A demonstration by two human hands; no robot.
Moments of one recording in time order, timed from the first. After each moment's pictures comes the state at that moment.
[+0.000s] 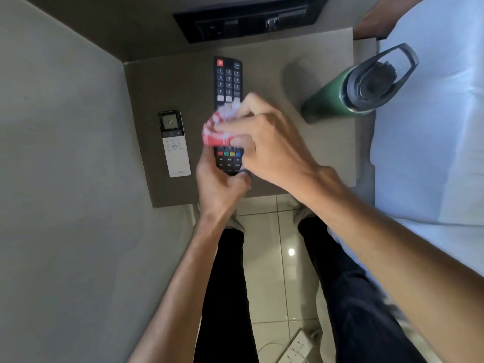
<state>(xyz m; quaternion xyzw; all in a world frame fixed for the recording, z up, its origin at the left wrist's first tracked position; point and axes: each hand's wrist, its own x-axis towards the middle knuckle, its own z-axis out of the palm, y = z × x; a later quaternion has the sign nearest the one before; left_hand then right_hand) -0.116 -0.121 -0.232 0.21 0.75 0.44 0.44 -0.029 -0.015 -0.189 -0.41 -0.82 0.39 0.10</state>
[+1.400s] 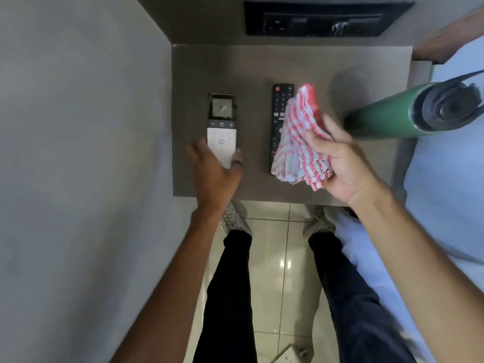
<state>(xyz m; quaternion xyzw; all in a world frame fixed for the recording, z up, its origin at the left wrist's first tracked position) -0.183 -0.149 -0.281 0.21 0.90 0.25 0.28 -0.004 -0.020 -0.245 -0.47 -0.27 0.83 0.17</state>
